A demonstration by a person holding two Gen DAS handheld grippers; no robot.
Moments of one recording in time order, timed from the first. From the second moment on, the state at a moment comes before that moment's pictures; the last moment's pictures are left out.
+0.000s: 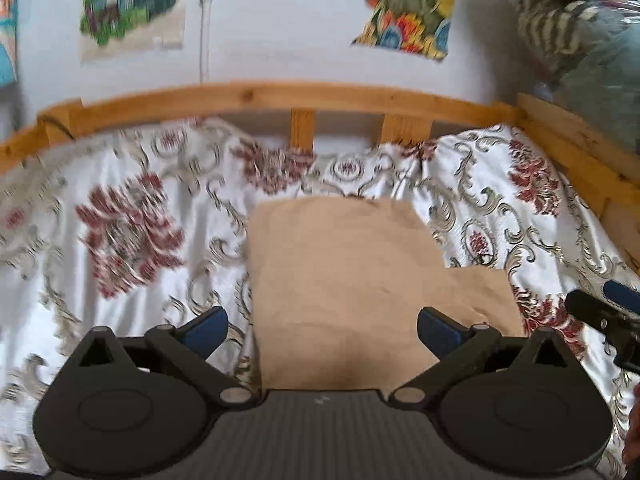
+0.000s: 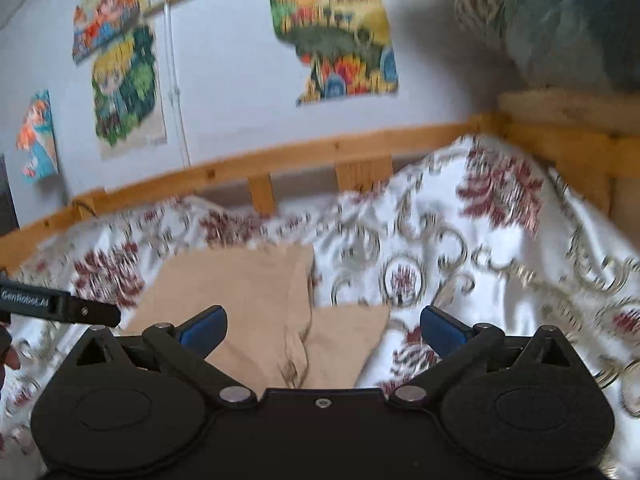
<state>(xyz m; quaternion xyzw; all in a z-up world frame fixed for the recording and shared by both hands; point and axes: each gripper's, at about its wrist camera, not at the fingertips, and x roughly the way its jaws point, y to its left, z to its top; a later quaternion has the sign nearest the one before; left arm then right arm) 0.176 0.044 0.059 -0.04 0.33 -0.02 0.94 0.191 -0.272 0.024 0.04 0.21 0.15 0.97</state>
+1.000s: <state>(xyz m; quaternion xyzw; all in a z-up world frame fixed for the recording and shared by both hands) 0.034 0.051 0.032 -0.03 0.31 -0.02 0.95 0.039 -0.273 0.034 0.04 0.23 0.11 0.97</state>
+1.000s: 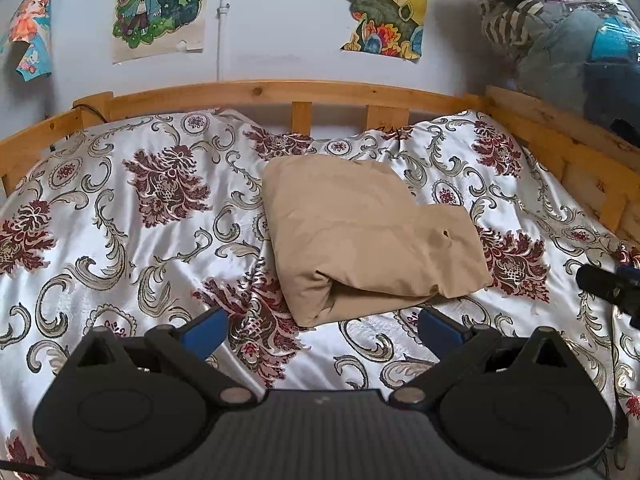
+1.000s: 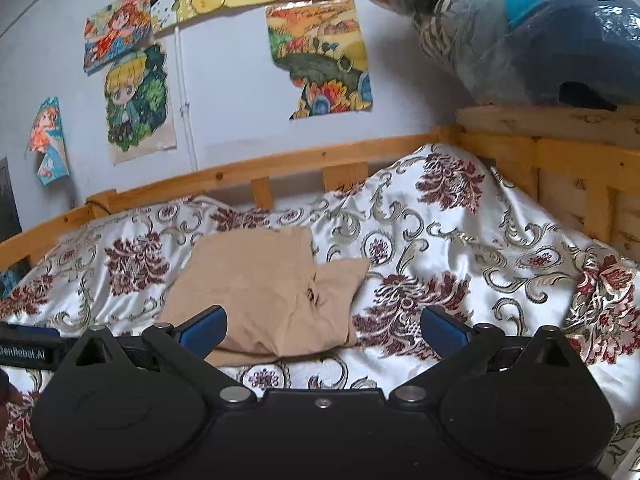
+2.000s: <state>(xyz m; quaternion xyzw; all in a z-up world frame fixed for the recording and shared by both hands) 0.036 0.052 0.027 -0.05 0.32 -0.02 0.95 0.043 -0.274 0.027 0.04 0.24 0.09 0.96</state>
